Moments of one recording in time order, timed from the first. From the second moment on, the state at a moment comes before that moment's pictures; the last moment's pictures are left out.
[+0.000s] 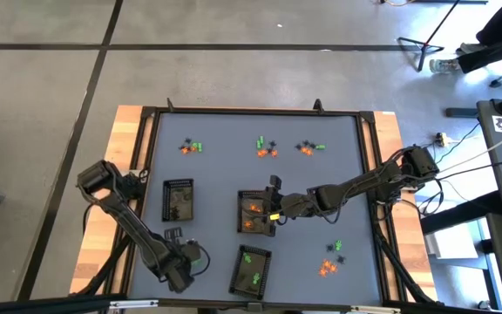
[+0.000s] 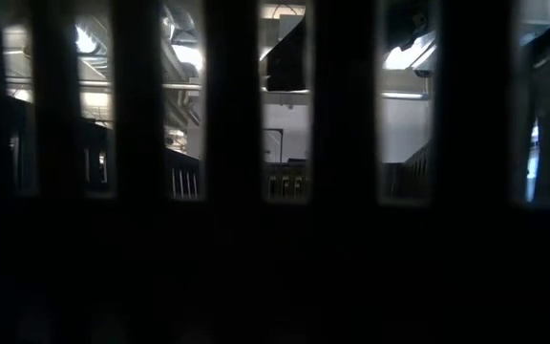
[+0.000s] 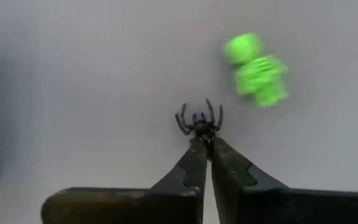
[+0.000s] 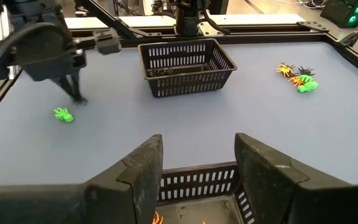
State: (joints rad) left arm -0.84 1.83 1.10 -0.84 -0.10 -1.13; right arm 0.30 1.68 0.97 0.29 0.37 0.15
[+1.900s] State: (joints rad) left arm -0.67 1.53 1.10 -1.42 -0.39 -1.12; right arm 0.30 1.68 0.97 0.29 0.37 0.15
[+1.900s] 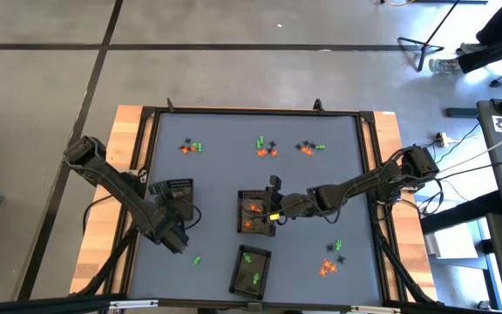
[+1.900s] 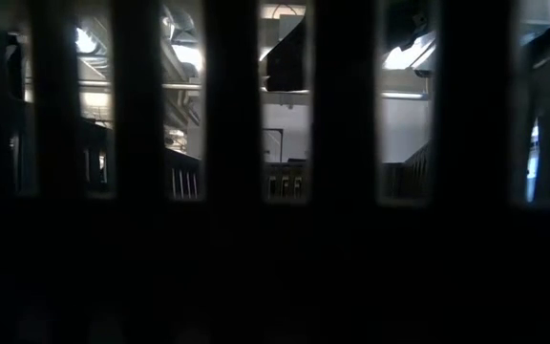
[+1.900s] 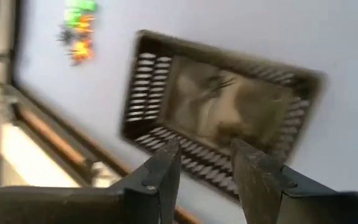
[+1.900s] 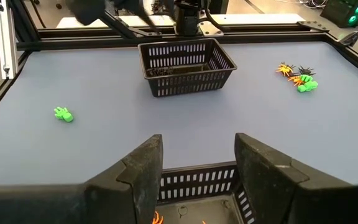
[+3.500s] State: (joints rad) left arm -0.79 1.85 1.11 -0.69 -0.18 -1.10; right arm 0.30 1.68 0.97 0.29 0.35 0.16
